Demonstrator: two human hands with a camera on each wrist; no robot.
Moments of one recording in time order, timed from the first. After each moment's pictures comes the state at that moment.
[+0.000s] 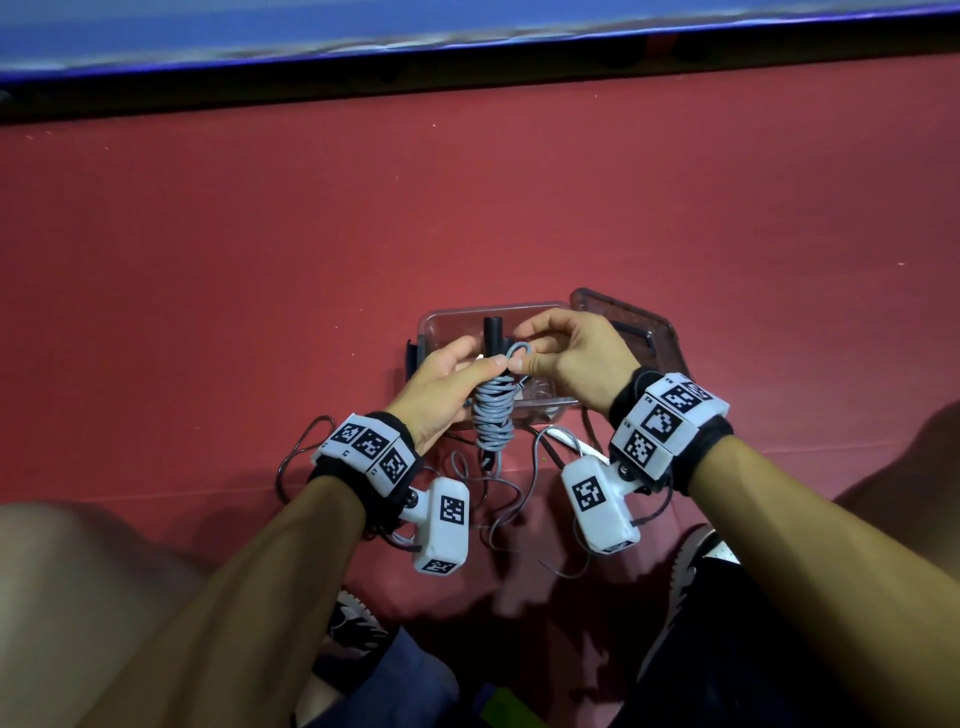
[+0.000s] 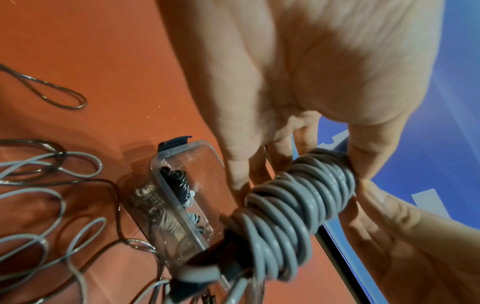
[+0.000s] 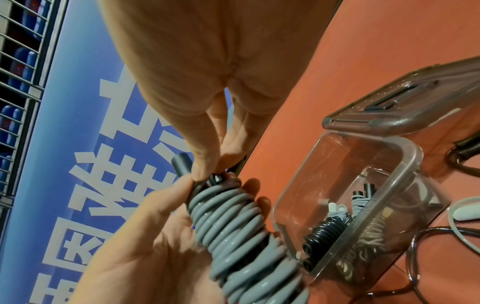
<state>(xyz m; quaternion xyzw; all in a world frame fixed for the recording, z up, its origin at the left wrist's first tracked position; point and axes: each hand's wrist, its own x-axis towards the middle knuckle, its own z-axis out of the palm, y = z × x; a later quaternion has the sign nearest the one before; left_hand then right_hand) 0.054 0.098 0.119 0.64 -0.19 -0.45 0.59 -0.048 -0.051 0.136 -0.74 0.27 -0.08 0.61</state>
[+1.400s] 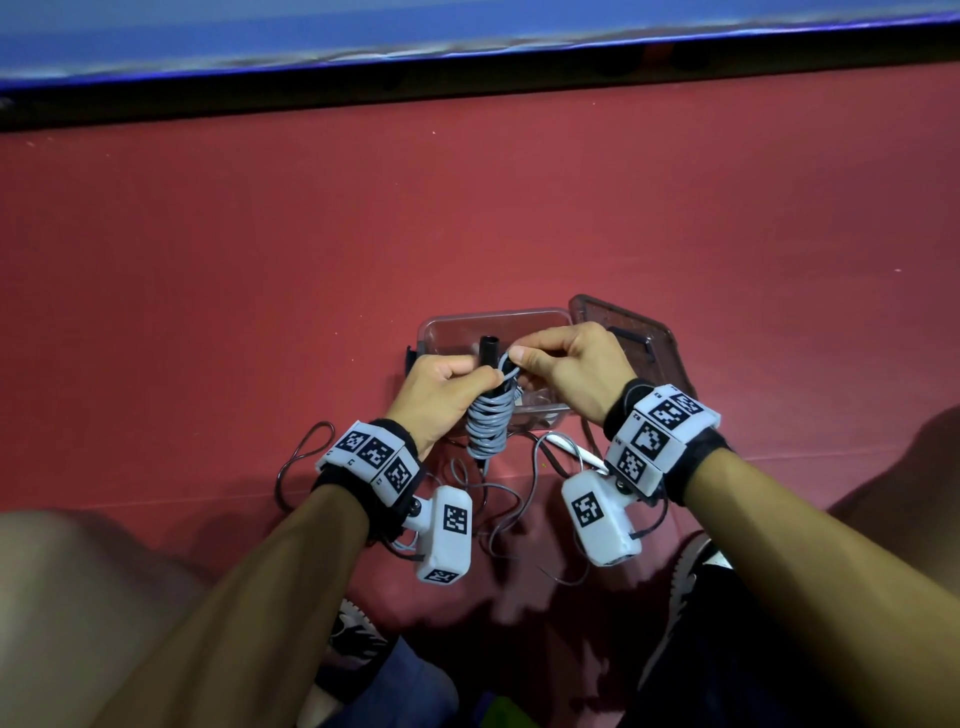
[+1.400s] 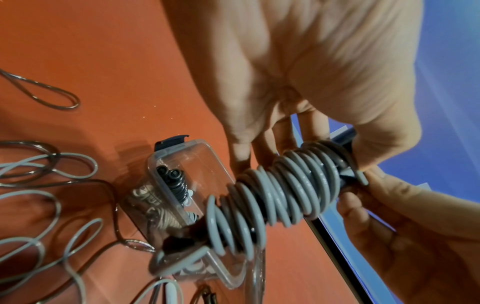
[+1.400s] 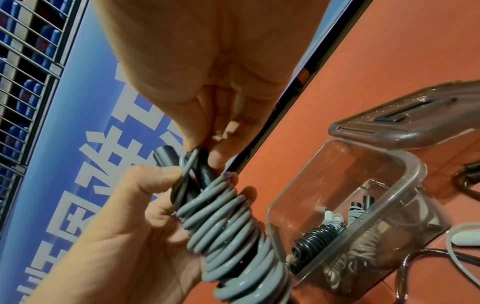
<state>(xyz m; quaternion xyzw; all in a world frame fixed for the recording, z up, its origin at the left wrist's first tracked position) 0.054 0.100 0.117 0.72 -0.22 -0.35 0.56 -0.048 -0.050 0.131 -0.79 0.27 -0.11 0.54</state>
